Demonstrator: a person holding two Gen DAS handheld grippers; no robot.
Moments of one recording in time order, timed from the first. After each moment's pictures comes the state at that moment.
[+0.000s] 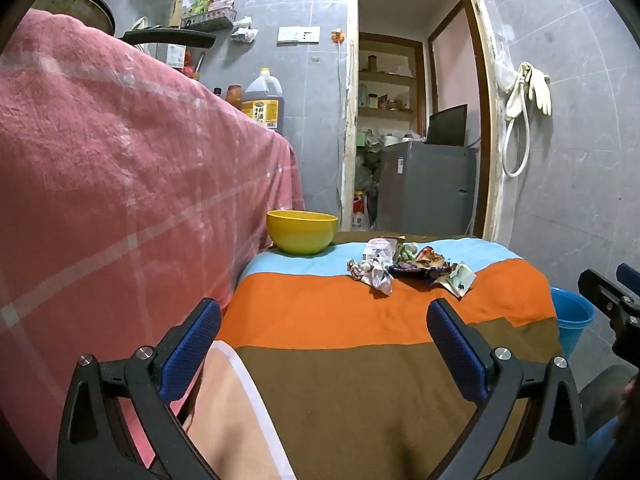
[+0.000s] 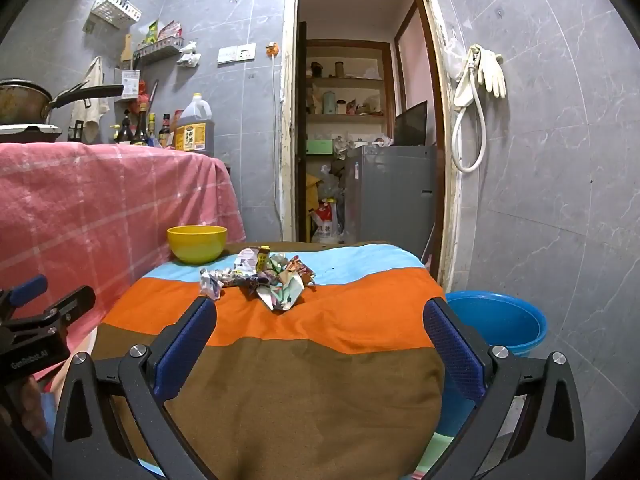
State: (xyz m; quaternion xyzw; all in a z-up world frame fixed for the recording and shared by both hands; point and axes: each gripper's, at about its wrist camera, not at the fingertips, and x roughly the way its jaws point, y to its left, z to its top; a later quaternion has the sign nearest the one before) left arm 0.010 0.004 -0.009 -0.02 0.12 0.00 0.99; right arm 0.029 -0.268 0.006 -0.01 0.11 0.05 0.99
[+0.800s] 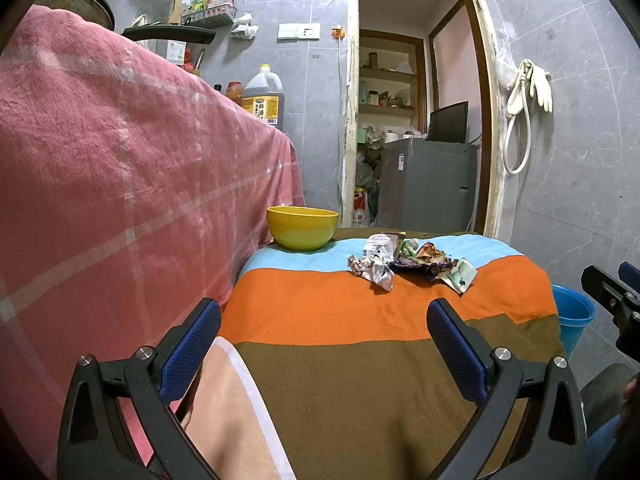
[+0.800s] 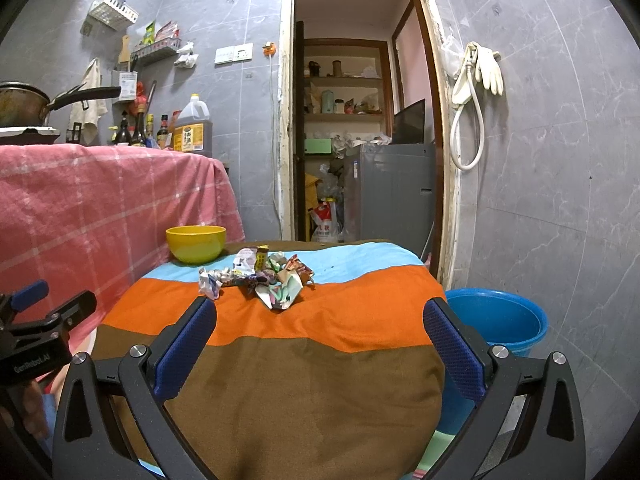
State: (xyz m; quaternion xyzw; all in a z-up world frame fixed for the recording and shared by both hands) left arm 0.013 0.005 -0.012 -0.02 0.12 0.00 0.99; right arm 0.029 -0.270 0.006 -0.01 0.11 0.05 0.99
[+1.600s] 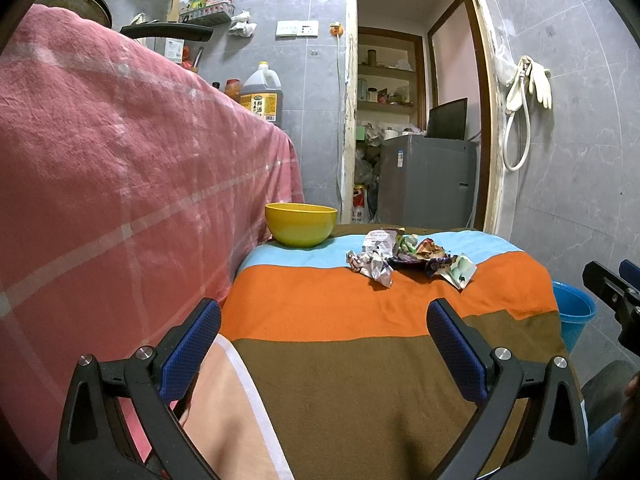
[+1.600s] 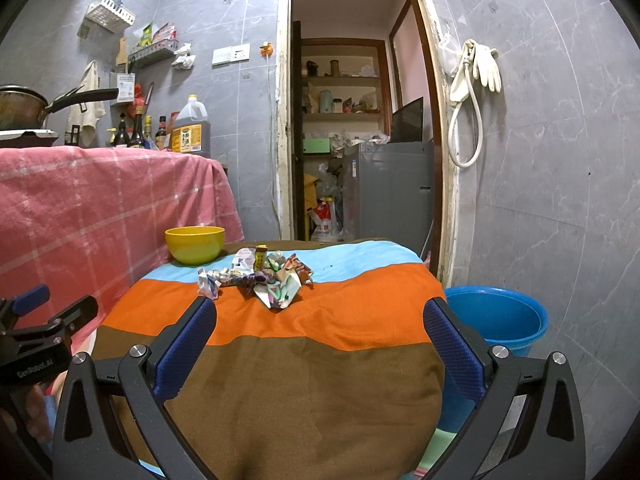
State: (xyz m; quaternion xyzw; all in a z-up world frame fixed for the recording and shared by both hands) left arm 0.016 0.006 -0.020 -0.02 0.13 0.00 0.99; right arm 0.029 -0.272 0.004 -0.01 0.11 0.06 0.99
